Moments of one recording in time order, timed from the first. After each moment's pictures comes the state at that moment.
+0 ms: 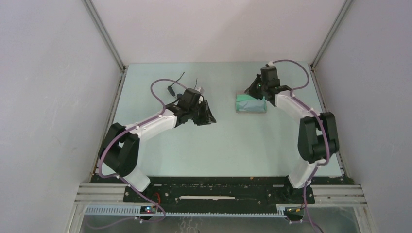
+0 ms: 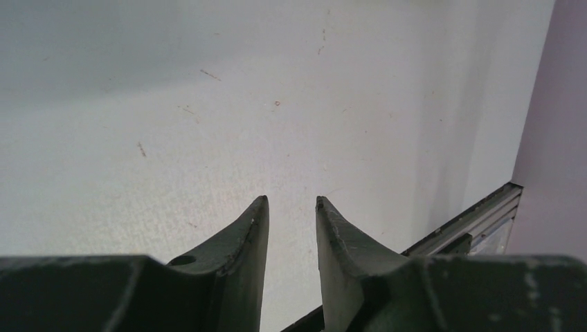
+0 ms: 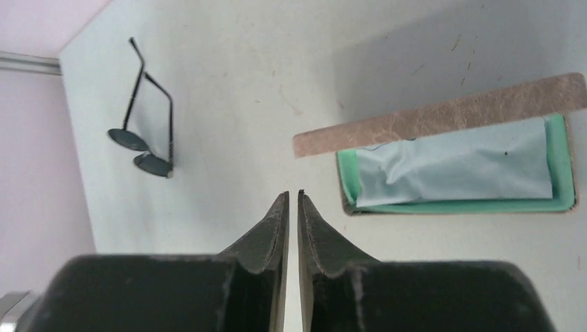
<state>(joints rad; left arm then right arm) -0.60 1.60 1.08 -0.28 0.20 -0.75 0.25 1.75 1.28 -0.21 -0.09 0.74</state>
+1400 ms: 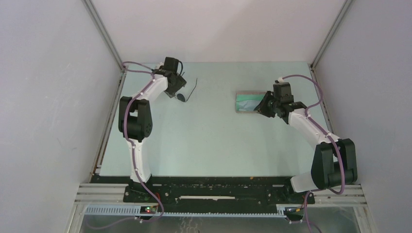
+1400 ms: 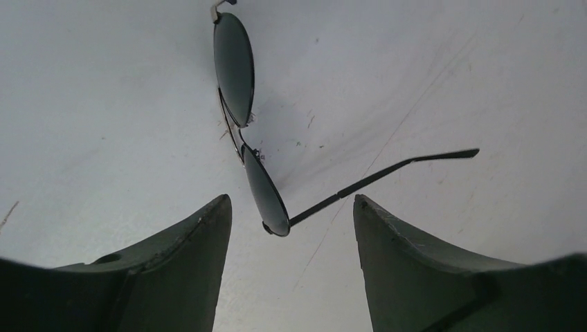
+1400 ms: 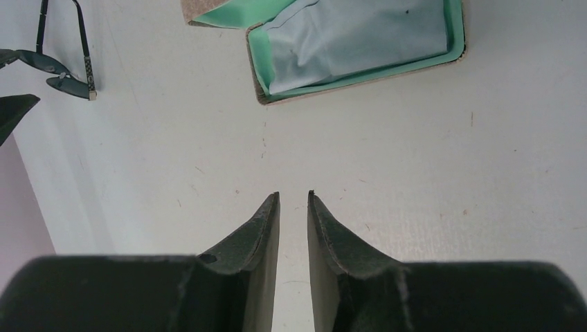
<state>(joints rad) -0.22 2.11 1.77 -0.64 -0.21 -0.92 0.19 1.43 0.98 -0.33 -0.14 0.64</state>
